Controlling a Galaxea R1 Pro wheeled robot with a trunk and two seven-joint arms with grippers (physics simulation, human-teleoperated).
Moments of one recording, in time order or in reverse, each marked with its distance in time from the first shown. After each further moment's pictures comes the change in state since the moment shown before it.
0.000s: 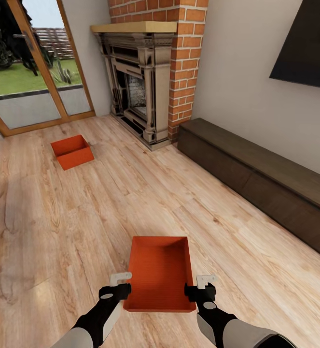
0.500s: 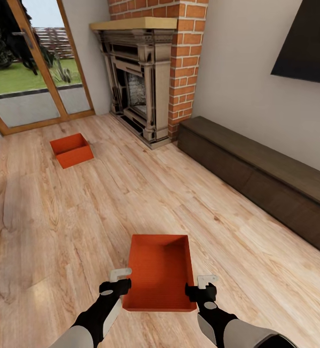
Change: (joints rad) left arm 0.000 0.000 -0.003 -0.040 0.000 0.004 -0.002; right arm 0.000 -0.004 0.000 0.000 0.000 0.000 0.000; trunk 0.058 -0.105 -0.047
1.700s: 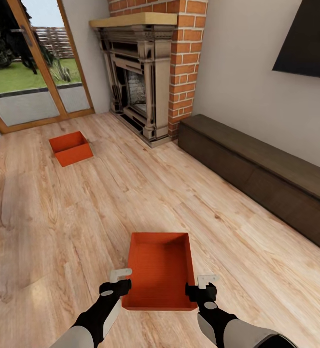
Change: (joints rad) left arm 0.000 -0.001 0.003 0.004 0.000 0.000 0.002; right arm 0.000 0.000 0.000 0.000 -0.009 -0.008 0.000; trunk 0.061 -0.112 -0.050
